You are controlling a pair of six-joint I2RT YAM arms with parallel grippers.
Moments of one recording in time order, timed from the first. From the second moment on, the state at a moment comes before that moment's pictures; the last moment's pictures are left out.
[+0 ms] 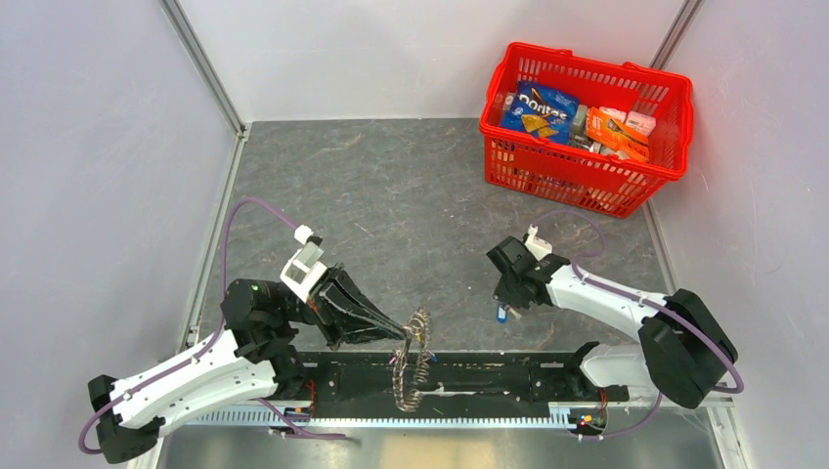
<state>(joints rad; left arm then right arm) -1.02 0.59 0.58 0.62 0.72 -0.75 0.67 1.29 0.63 -0.56 0.27 1.07</state>
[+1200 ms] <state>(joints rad) -1.02 0.66 0.64 0.66 0.69 -0.80 0.67 0.91 1.30 -0.76 -0.67 0.20</state>
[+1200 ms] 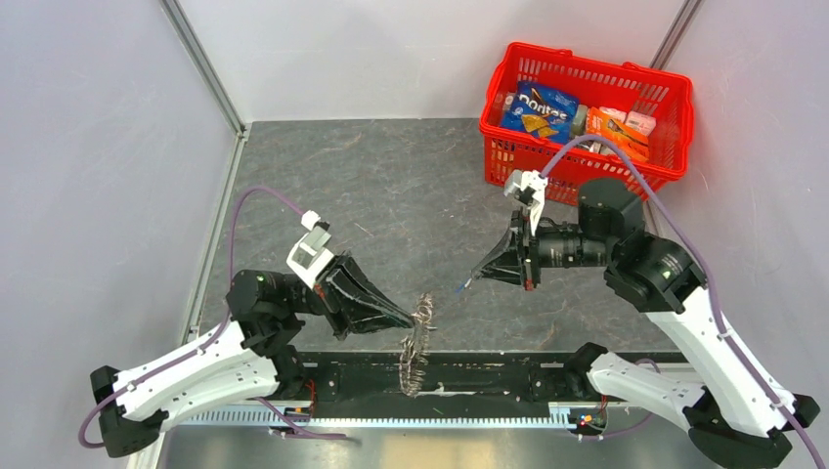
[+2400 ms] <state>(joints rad) -1.02 0.84 0.70 0.76 0.47 -0.92 0.69 1.02 1.51 -0.67 -1.07 -0.04</state>
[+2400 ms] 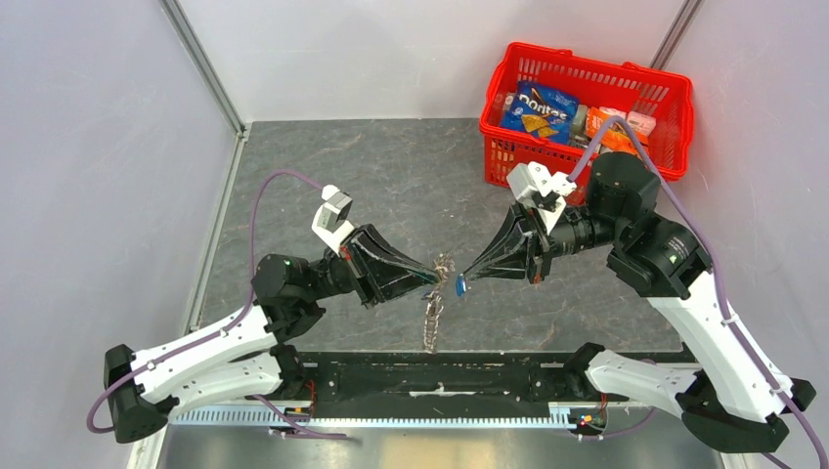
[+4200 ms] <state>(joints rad) -1.02 0.85 0.69 0.86 0.39 -0.99 0.83 1.07 1.58 -0.63 -0.89 -0.01</state>
